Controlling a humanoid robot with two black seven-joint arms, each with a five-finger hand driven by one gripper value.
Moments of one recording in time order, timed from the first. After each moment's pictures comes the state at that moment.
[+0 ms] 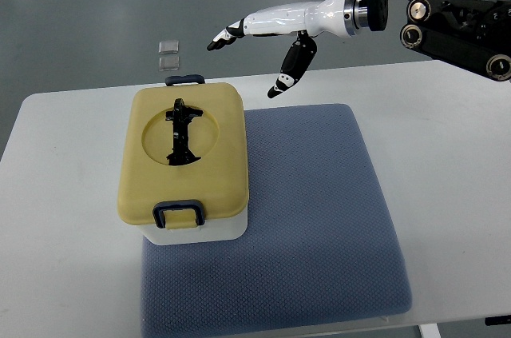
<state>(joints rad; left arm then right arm) 0.03 0.00 -0.20 -0.24 0.00 -0.07 0.26 1.51 -0.41 0.00 1.07 -1.22 0.28 0.39</state>
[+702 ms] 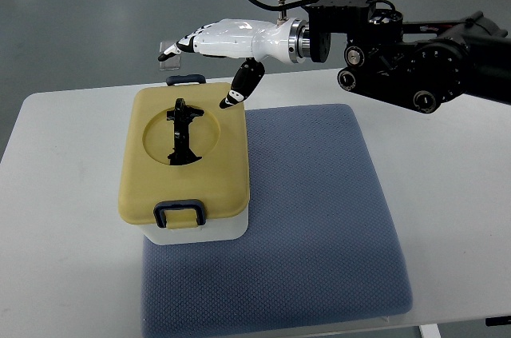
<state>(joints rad) 0.03 0.00 -0.20 -0.25 0.00 -0.07 0.26 1.46 -0.22 -0.06 0.99 -1.23 0.02 0.39</state>
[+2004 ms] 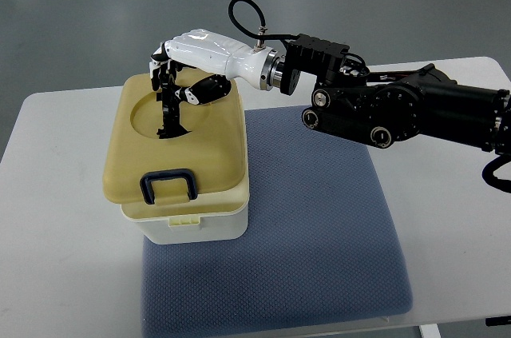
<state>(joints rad) 0.03 0.00 -0.20 -0.25 0.00 -0.07 0.26 1.34 -0.09 0.00 0.94 -1.18 -0.23 0.39</state>
